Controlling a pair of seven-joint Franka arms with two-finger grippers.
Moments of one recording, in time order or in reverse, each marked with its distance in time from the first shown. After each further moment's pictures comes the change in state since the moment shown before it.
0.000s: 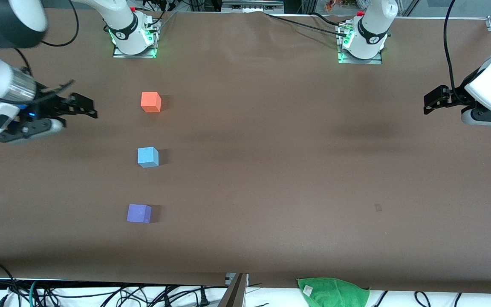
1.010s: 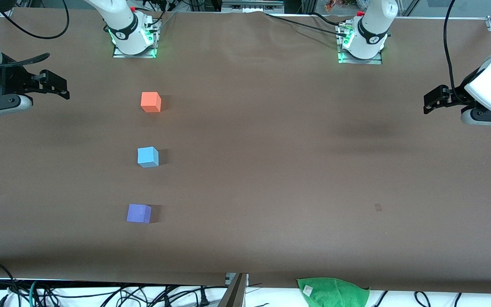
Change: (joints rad) left arm 0.000 0.000 0.000 0.000 0.000 -0.005 0.000; right arm -0.319 -0.094 0.342 -0.001 -0.154 -0.068 0.068
